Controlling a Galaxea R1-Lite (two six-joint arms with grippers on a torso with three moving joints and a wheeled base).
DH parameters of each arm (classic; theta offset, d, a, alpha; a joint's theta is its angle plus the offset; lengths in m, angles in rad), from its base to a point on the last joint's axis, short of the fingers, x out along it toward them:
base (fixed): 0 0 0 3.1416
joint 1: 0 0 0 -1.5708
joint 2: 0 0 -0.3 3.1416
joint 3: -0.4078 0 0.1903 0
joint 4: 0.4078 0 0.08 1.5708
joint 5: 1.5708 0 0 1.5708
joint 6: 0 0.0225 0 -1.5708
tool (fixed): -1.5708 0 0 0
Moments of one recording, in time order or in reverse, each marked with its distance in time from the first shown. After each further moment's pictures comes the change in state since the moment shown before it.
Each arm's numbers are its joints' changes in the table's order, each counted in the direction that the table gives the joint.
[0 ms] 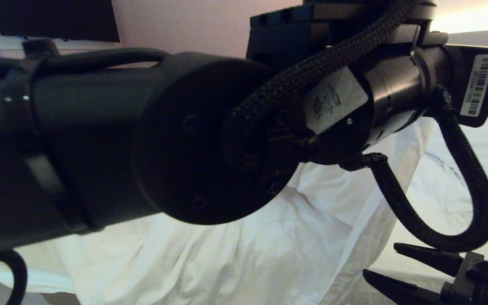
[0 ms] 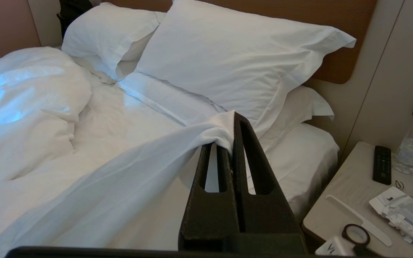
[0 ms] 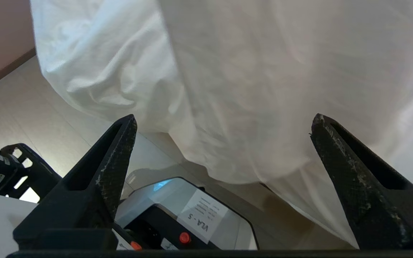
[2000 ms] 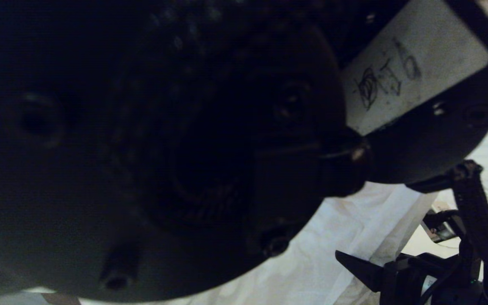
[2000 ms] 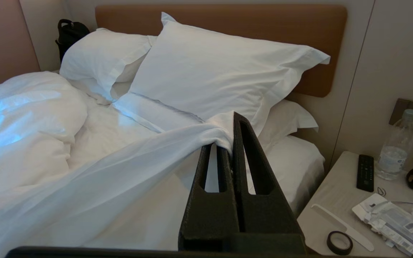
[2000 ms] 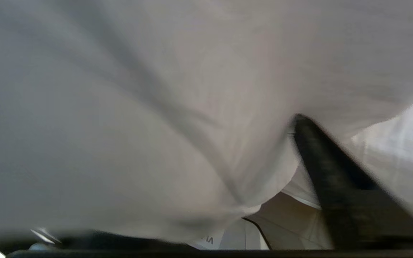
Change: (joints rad) left arm 0.105 0.045 0.001 -0.027 0.067 0.056; right arm -0.054 -0.244 0.006 -0.157 -0.229 0.174
